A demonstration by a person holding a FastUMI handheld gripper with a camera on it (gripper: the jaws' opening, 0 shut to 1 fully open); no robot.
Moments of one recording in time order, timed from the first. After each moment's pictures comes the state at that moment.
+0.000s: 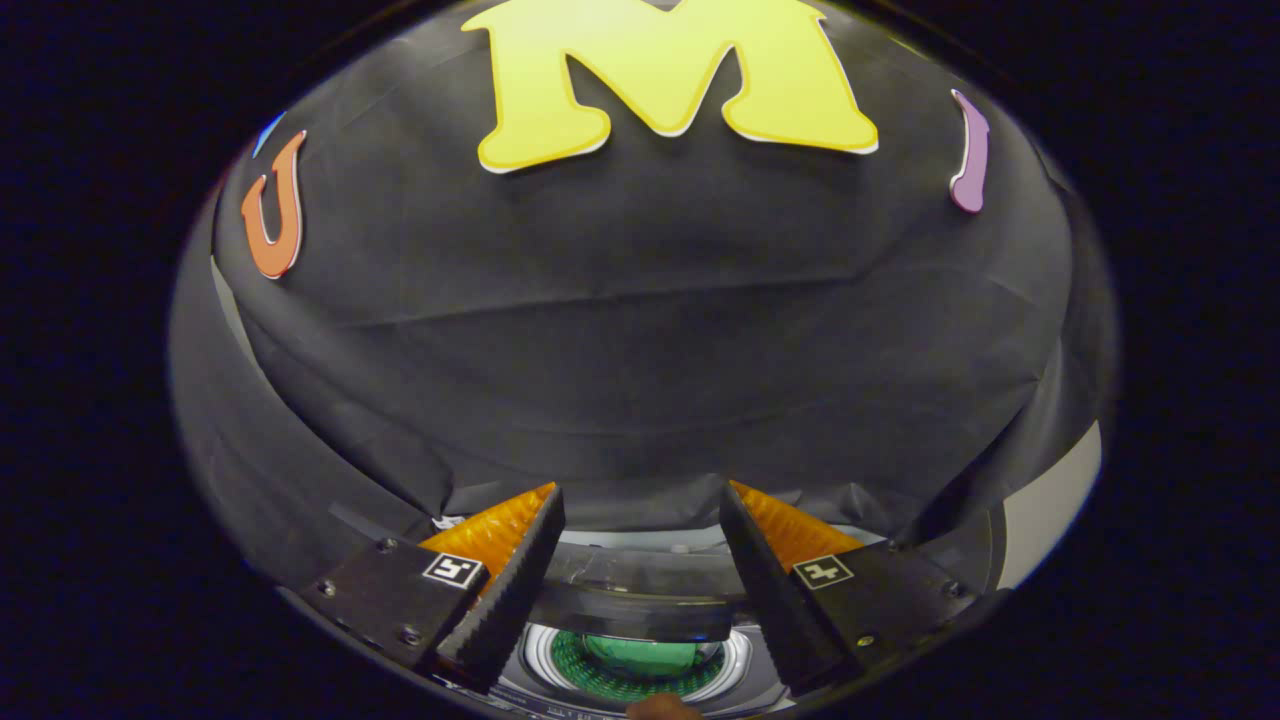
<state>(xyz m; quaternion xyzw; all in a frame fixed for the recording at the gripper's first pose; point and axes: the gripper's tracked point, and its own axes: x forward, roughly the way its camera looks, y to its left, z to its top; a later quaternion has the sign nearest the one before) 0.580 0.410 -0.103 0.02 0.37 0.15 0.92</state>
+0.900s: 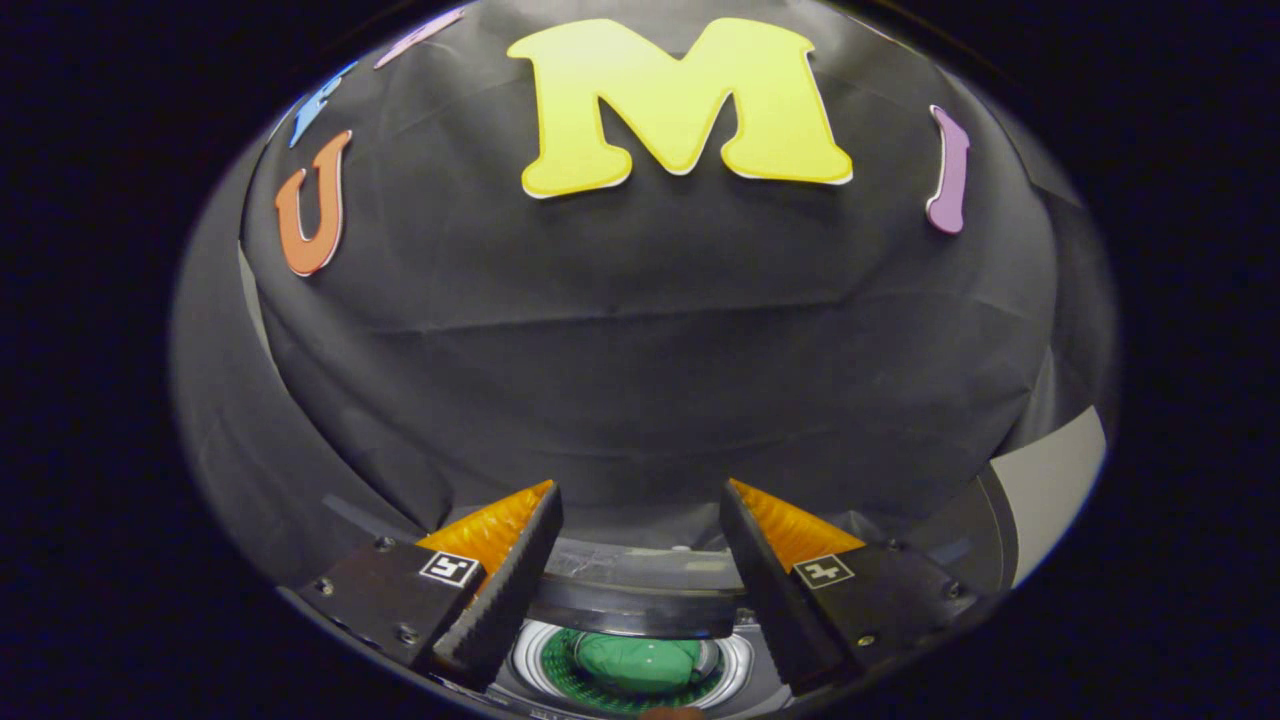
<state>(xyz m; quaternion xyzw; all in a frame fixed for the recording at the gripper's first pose) 0.541 0.402 -0.097 0.02 0.28 0.16 0.95</state>
